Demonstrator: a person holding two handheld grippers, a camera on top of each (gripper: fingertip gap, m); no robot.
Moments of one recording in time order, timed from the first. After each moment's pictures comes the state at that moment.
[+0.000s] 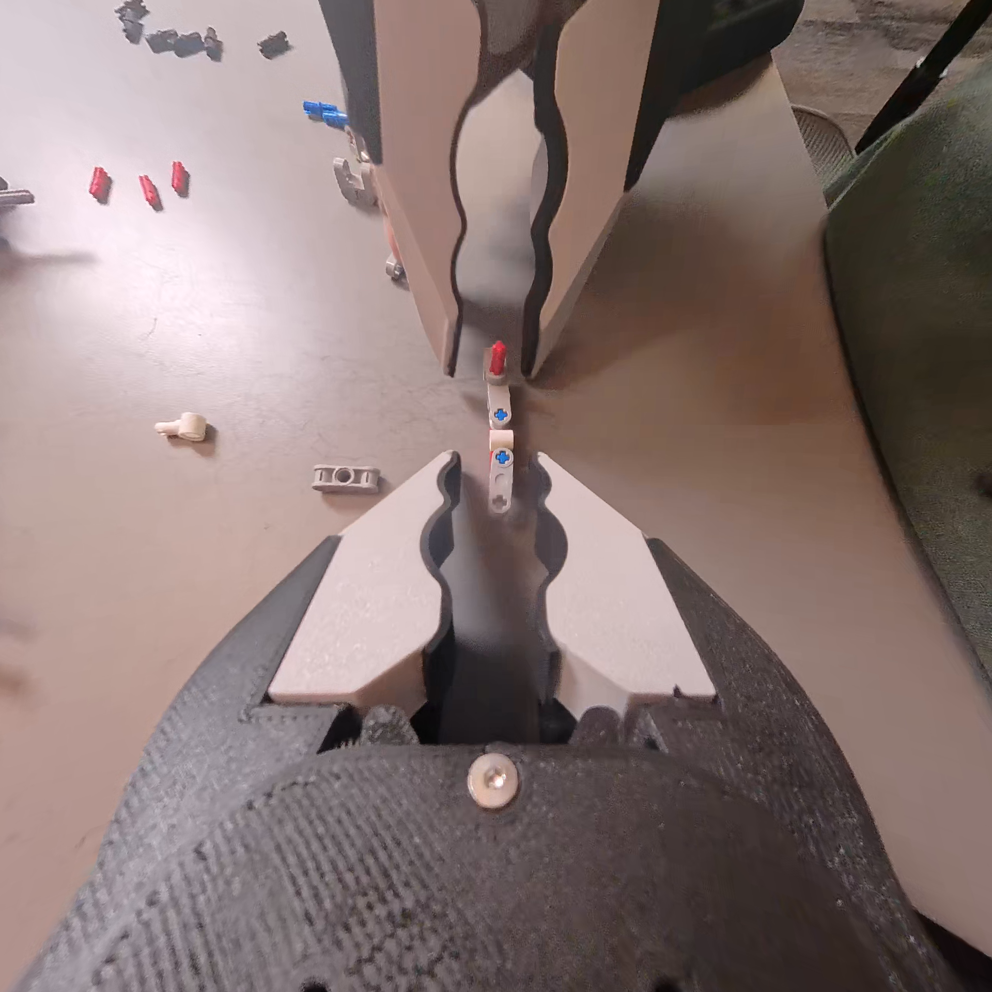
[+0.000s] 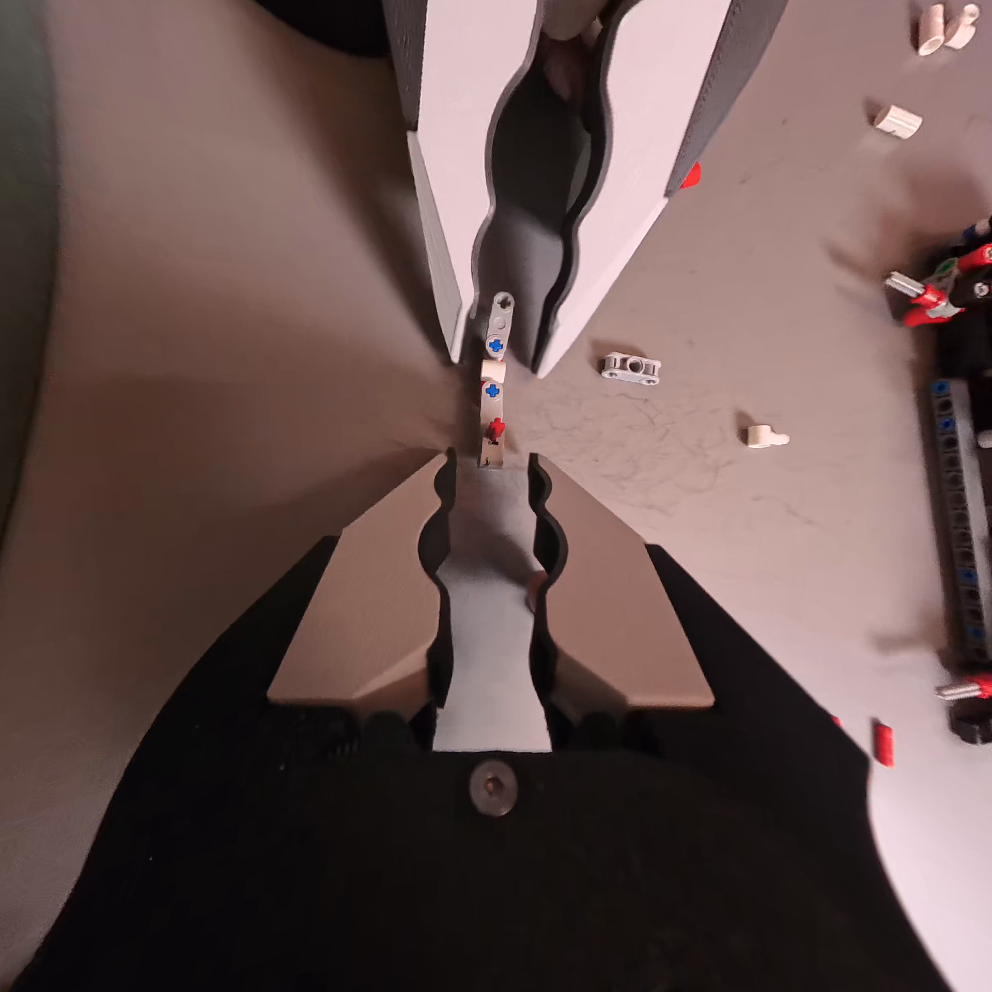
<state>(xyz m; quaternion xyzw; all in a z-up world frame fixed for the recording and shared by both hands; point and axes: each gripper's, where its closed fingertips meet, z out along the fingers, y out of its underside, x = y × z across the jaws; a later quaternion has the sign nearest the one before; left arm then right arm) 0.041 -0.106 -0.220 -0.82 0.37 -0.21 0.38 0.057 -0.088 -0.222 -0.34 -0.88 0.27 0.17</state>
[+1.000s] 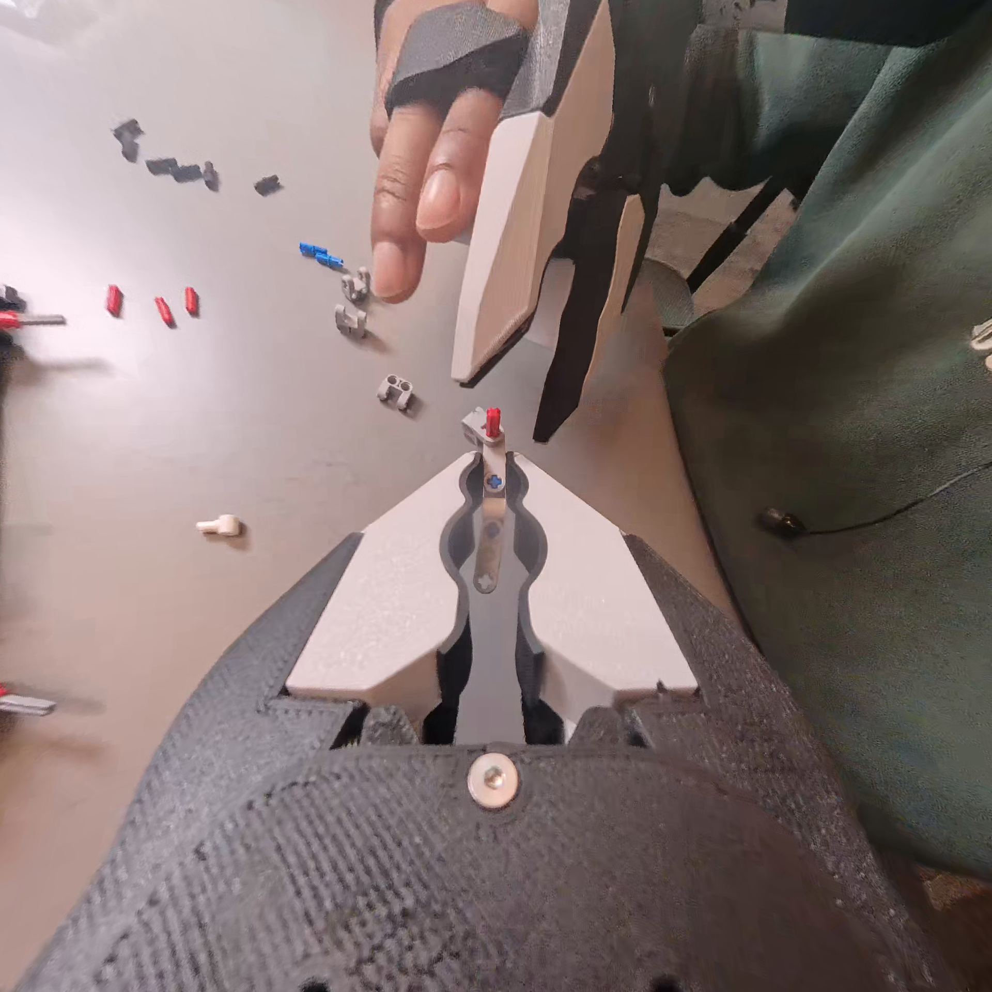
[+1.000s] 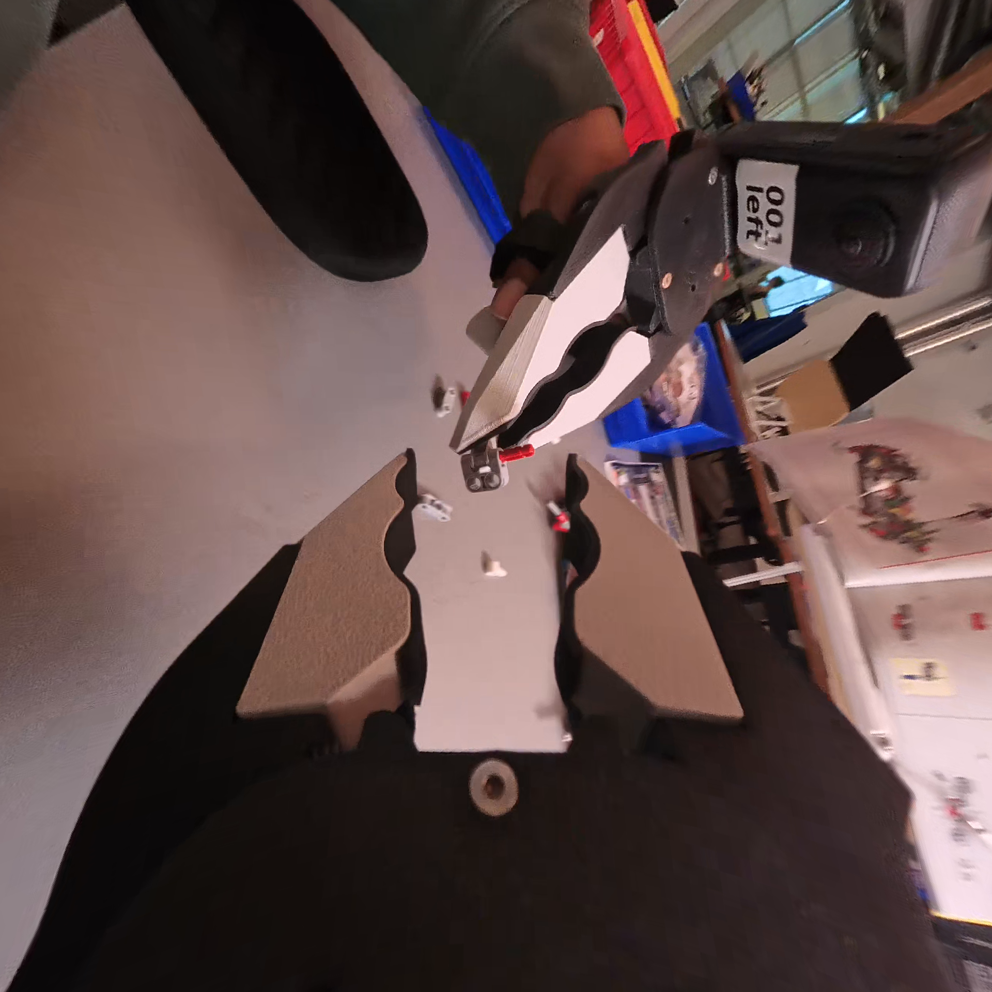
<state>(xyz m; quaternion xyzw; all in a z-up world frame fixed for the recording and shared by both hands) 0.050 -0.093 -0.143 -0.81 0.36 -0.31 0.34 0.043 -0.094 -0.125 -0.10 -0.82 0.28 0.49</state>
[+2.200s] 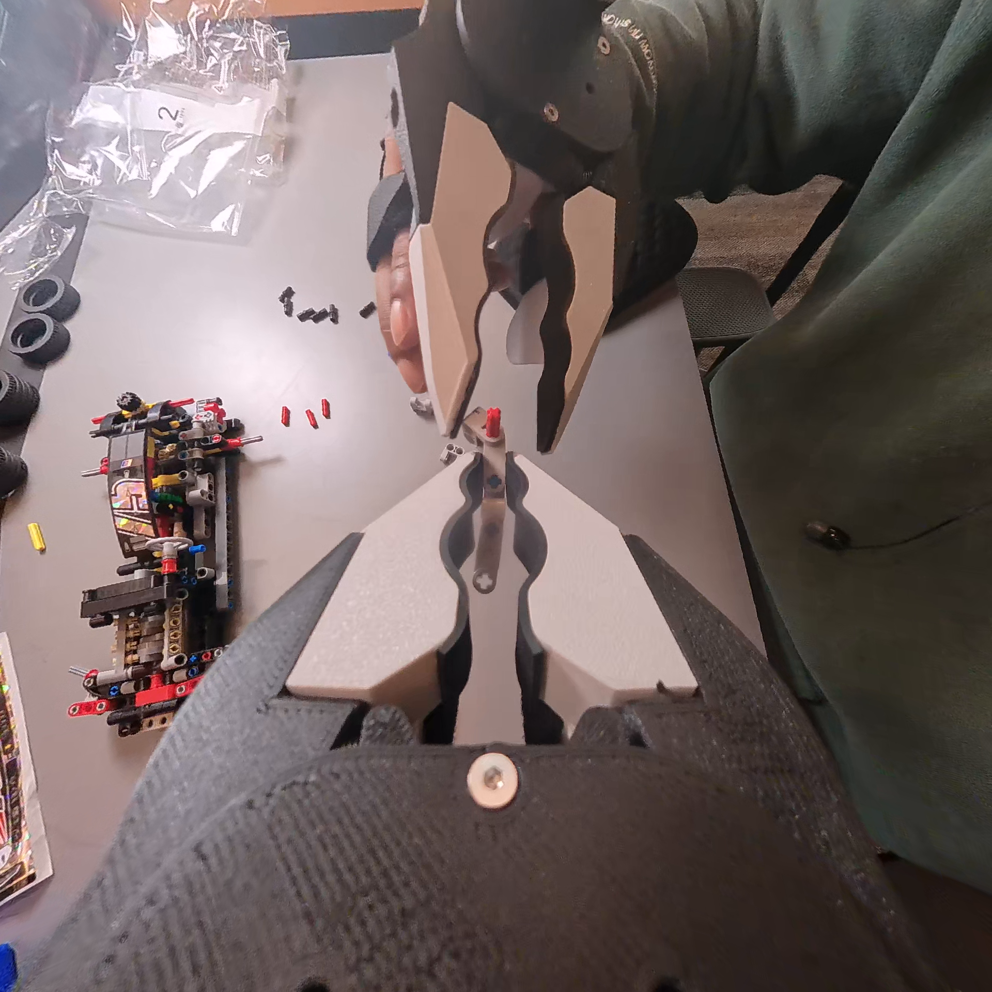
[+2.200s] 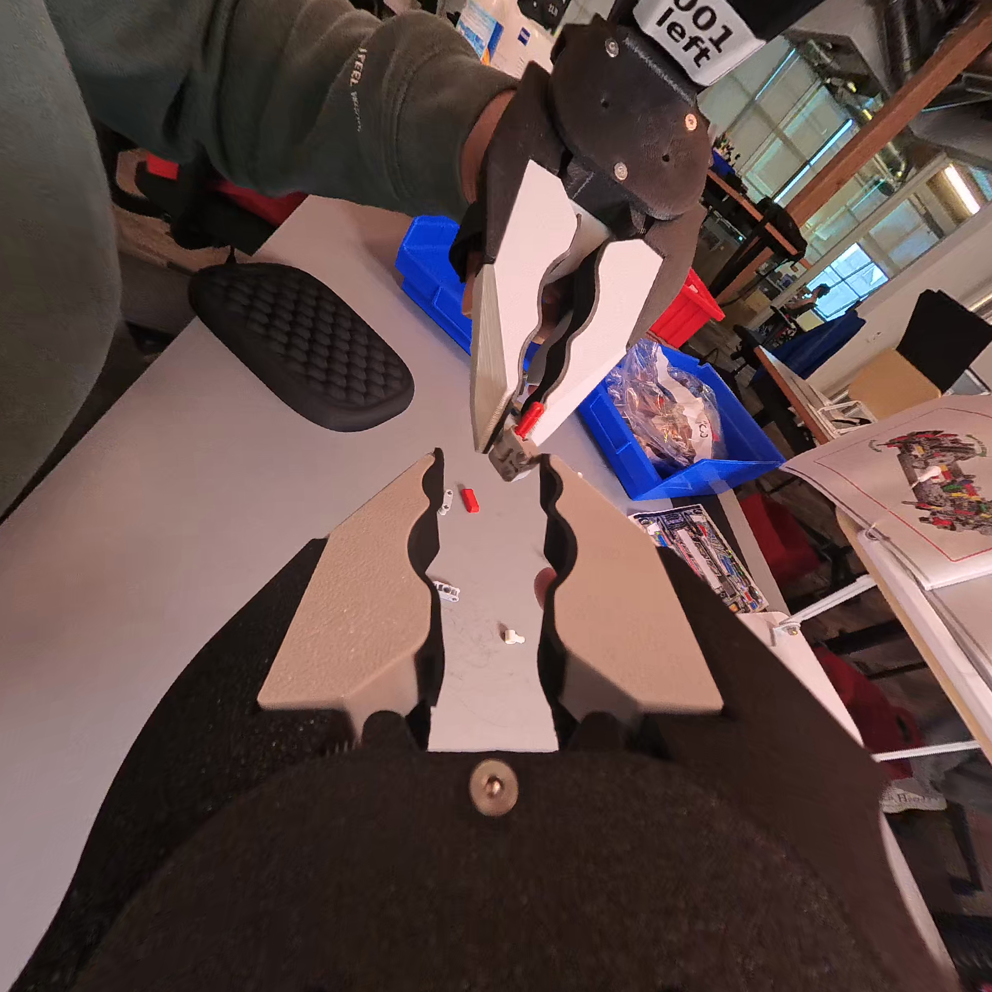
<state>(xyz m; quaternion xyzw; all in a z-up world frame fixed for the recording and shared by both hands) 0.055 -0.092 -0.065 -0.81 0.40 -0.18 0.39 0.050 -0.098 -0.060 -0.17 -0.77 0.43 0.43</state>
